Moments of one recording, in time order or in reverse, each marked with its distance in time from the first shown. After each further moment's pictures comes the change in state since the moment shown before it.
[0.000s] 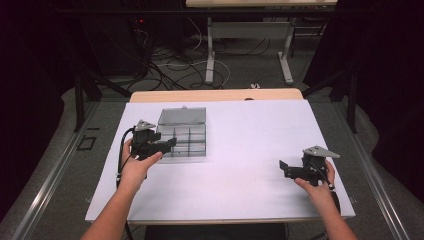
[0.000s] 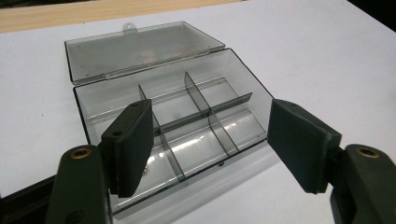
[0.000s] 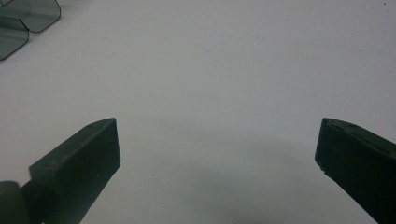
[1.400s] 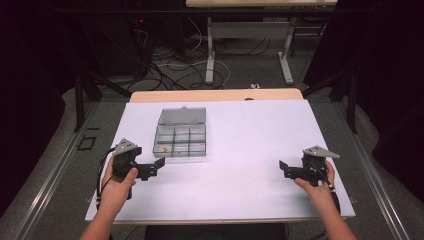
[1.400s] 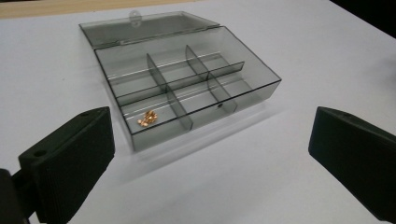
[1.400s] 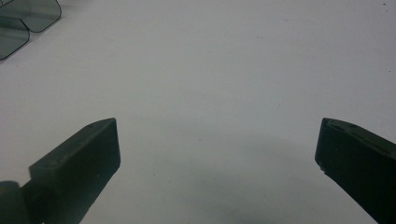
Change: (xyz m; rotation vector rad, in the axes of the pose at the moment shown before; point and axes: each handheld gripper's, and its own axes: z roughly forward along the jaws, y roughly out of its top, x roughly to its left) left arm 0.011 -0.052 -0.048 -0.055 -0.024 0.007; right arm 0.001 0.000 0.000 -0.002 -0.002 -0.001
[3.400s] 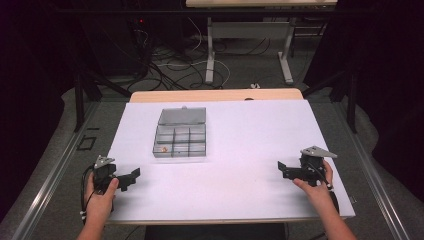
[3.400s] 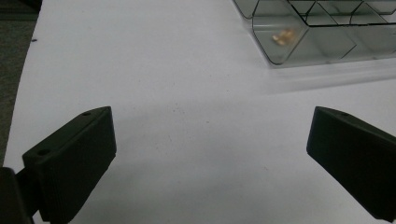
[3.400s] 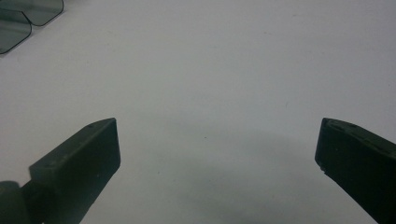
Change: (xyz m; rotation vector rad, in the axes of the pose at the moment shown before) left arm 0.072 -0.072 0.001 0.078 0.216 -0.165; right arm 0.002 -0.001 0.004 0.014 0.015 -0.010
